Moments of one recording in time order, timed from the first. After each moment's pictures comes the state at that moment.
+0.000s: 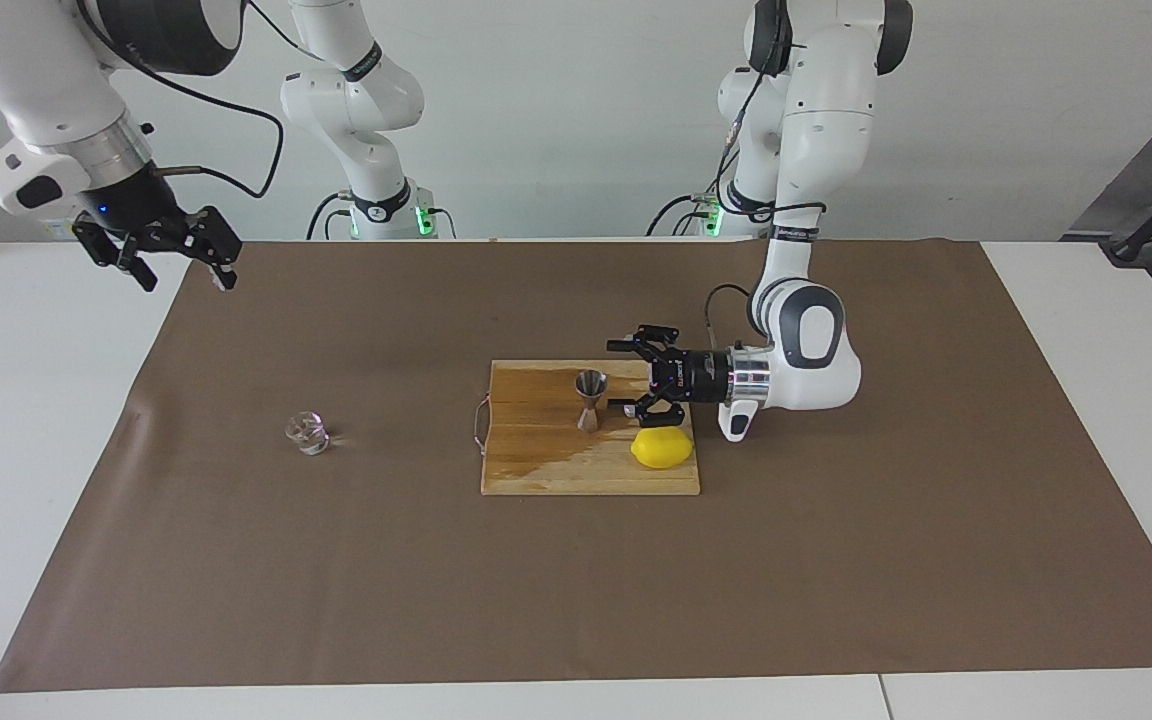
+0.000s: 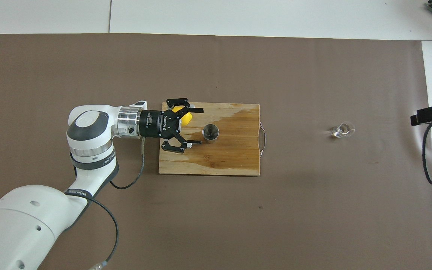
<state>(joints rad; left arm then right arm) -0.43 0.47 0.23 -1.90 -1.73 1.57 -0.91 0.02 0.00 -0.16 -1.65 0.05 1.66 -0.26</state>
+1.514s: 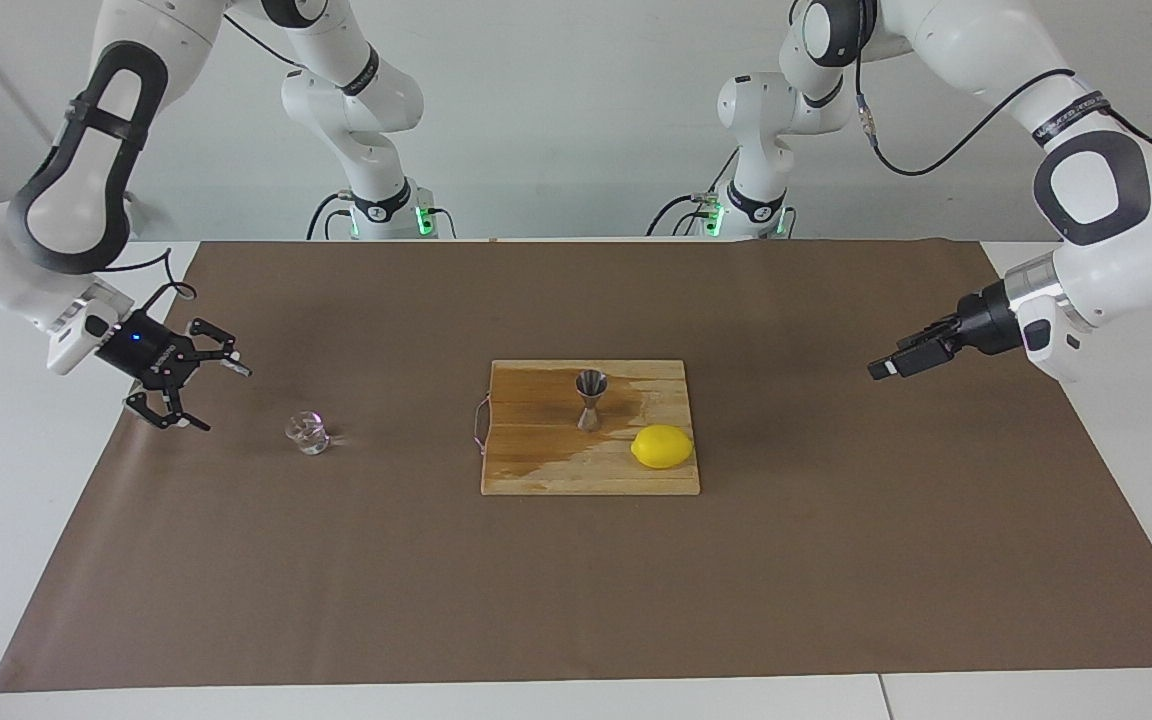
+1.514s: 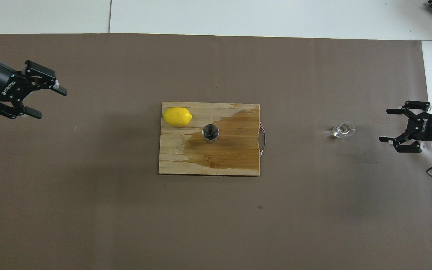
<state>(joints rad) -0.10 0.38 0.25 -1.31 -0.47 1.41 -0.25 -0.08 0.28 -0.38 -1.94 0.88 1.90 -2.02</state>
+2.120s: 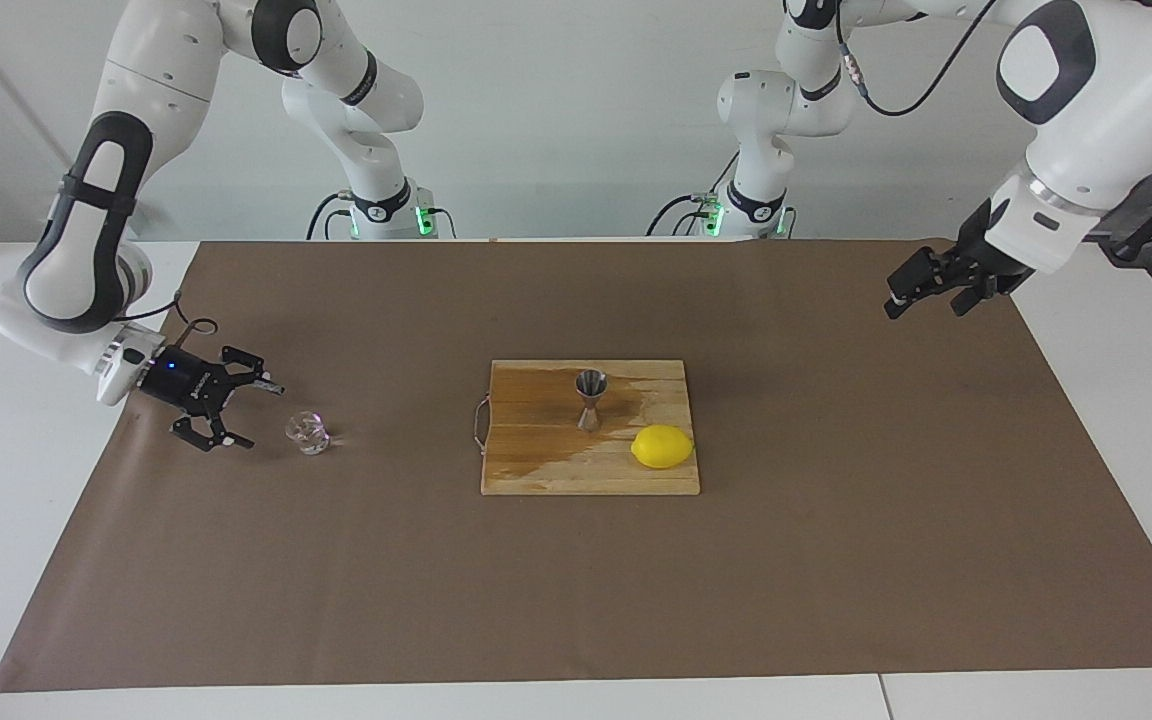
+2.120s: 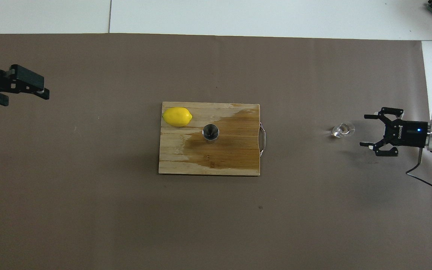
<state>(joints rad) -0.25 0.20 0.23 -1.28 -0.17 1.44 -0.07 -0.10 0.45 -0.39 -1.93 1.12 1.76 -2.33</state>
